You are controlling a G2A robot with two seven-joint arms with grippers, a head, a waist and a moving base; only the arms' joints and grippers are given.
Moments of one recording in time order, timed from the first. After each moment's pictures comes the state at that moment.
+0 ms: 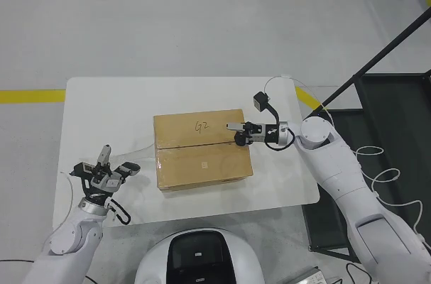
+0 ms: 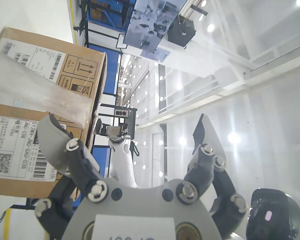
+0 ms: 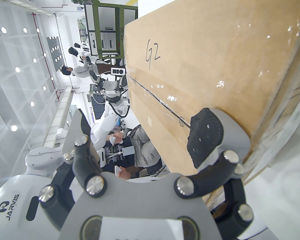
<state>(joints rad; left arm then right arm) 1.59 -1.00 -1.28 -1.56 -0.85 -0.50 -0.41 -0.85 -1.09 1.07 -1.08 0.33 -0.25 1.12</state>
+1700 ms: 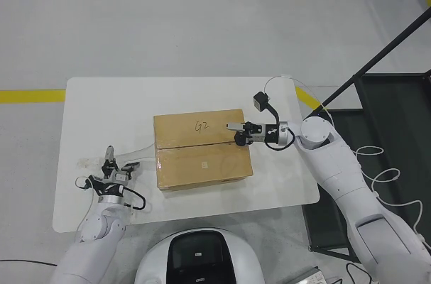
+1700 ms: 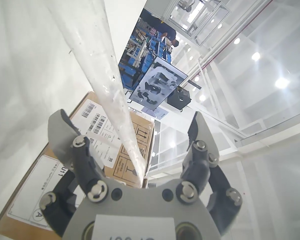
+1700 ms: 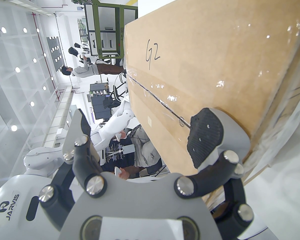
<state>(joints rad) 1.41 -1.14 -1.14 -1.25 -0.92 -0.51 -0.11 -0.85 -1.09 1.07 -1.08 0.33 -0.25 1.12</state>
